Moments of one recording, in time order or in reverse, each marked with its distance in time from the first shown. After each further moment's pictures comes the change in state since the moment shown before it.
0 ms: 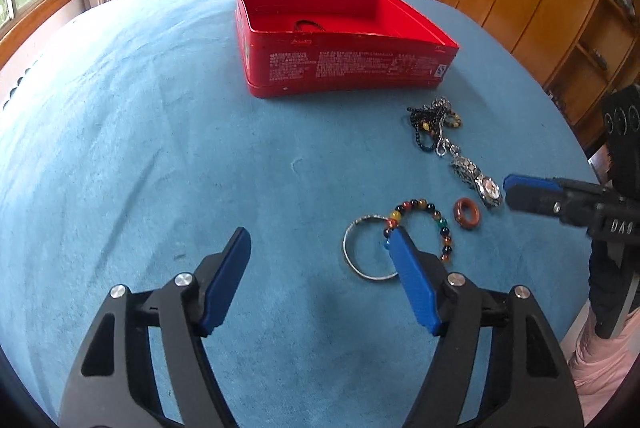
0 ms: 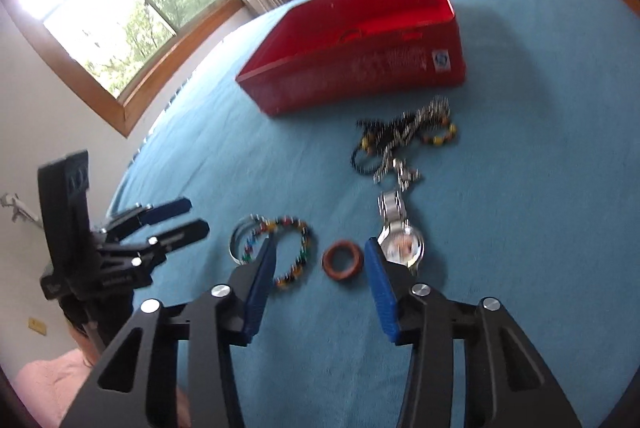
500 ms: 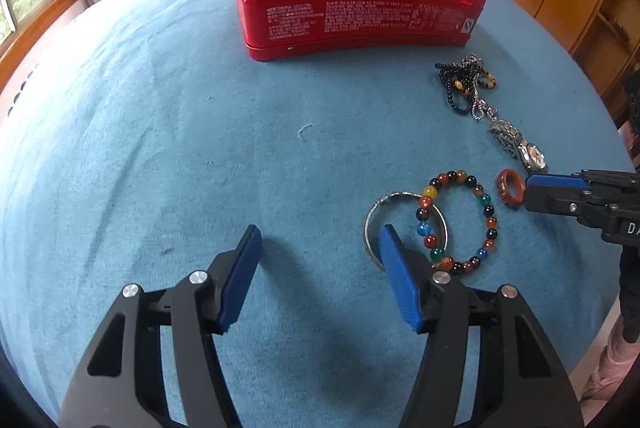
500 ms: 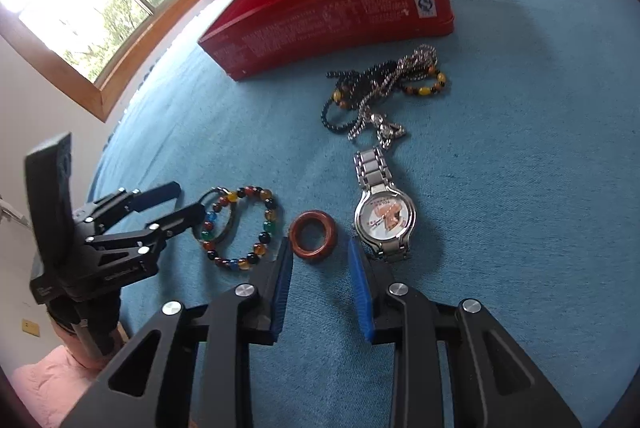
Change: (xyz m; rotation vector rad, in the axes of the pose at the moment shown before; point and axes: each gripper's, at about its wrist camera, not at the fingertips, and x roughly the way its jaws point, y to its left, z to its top) left arm 0.033 -0.012 -0.002 0.053 0.087 0.106; right arm 0.028 -0.010 -0.006 0.032 0.100 -0.062
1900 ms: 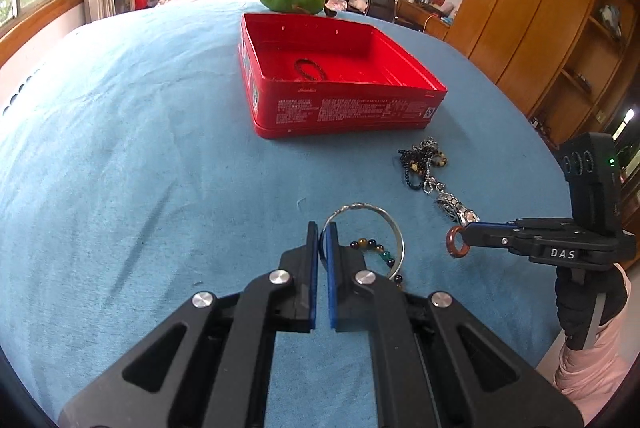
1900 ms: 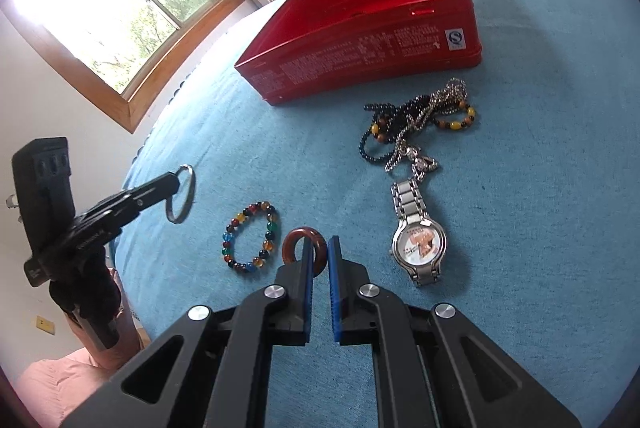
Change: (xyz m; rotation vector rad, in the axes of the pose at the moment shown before) left arm -0.062 0.029 0.008 -0.082 -0.193 -0.166; right arm -0.012 0.007 0.005 -0.019 -0.073 0.106
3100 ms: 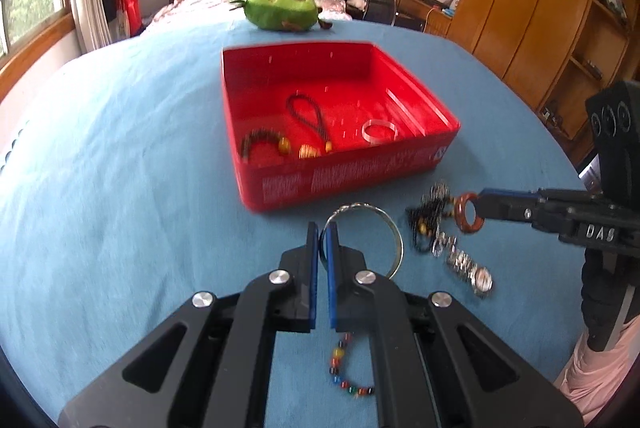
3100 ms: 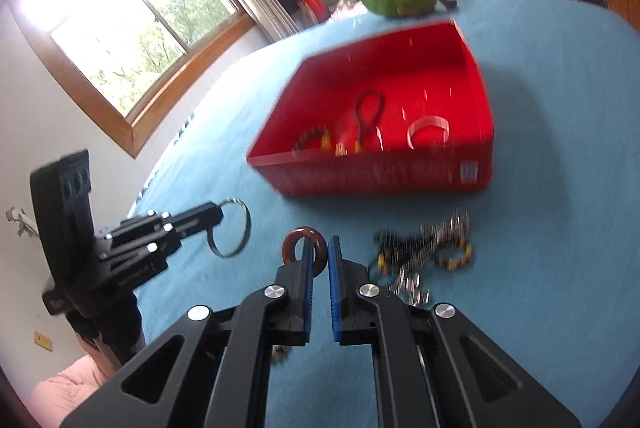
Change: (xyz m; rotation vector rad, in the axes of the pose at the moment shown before) left arm 0.028 -0.023 0.076 0.083 -0.013 0.055; right arm -0.027 0.015 0.089 -0.044 -0.111 -0.002
